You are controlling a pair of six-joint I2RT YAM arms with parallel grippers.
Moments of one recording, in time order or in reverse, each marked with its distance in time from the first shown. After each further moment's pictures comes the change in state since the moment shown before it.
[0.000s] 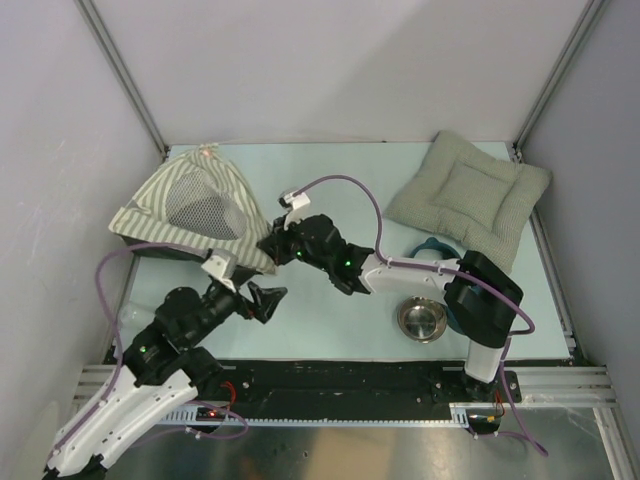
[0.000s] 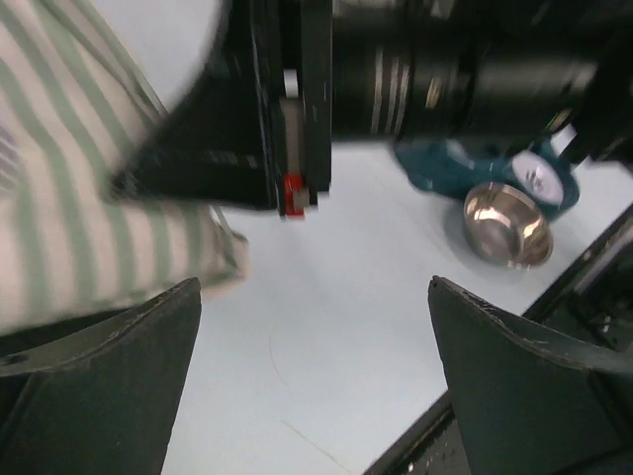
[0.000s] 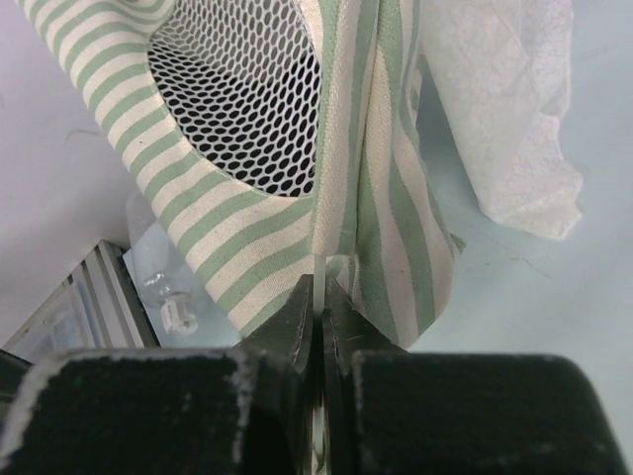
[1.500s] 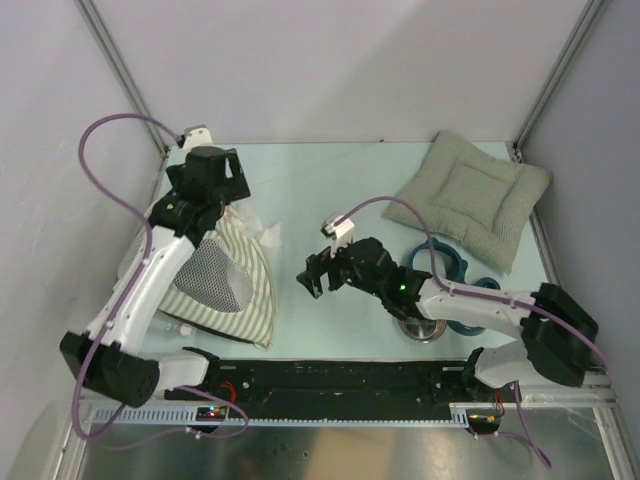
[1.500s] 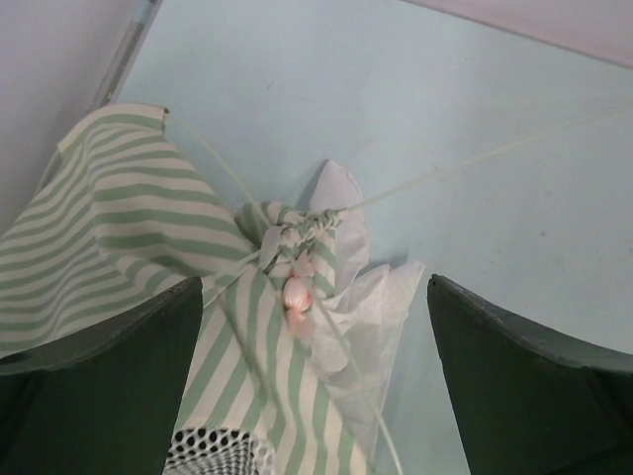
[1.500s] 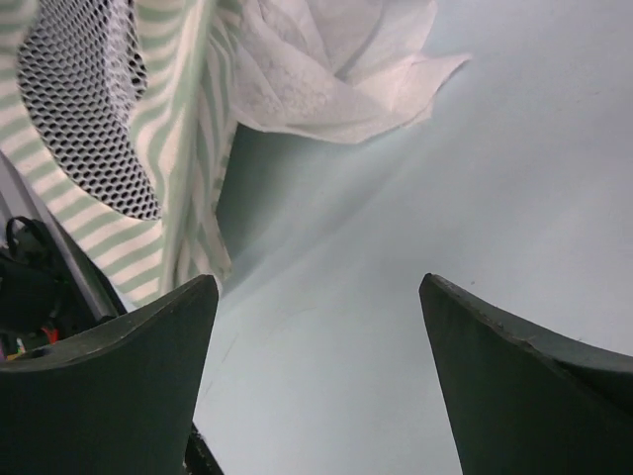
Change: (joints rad) left arm 0.423 0.927 0.856 -0.273 -0.497 -0.094; right arm -0.015 -0.384 -0.417 -0.130 0.021 -0.182
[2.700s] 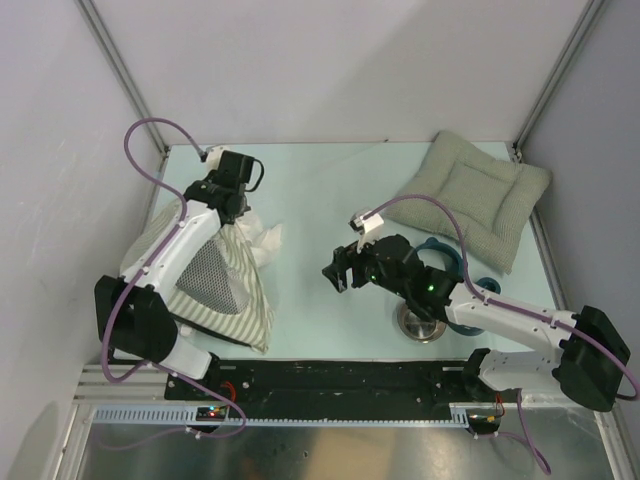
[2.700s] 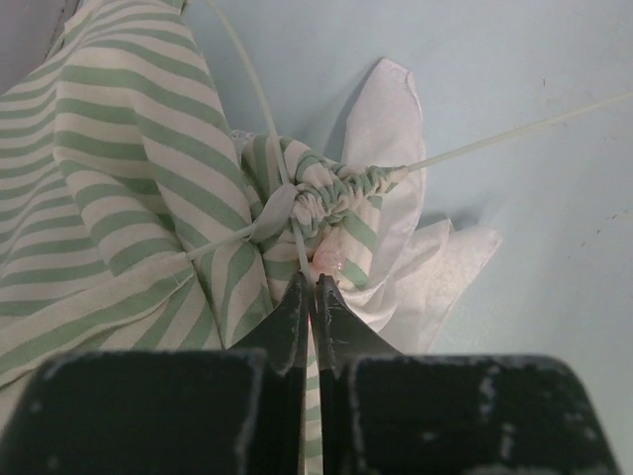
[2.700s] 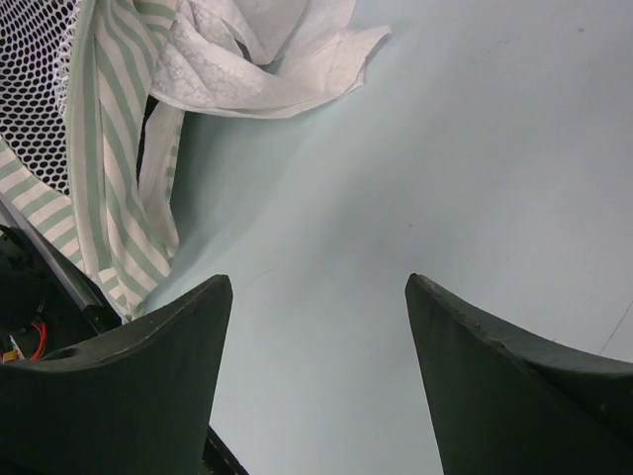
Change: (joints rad) left arm 0.003 0.279 0.013 -0.103 -0.043 -0.142; right arm -0.071 -0.229 -0.053 -0.206 0.031 0.048
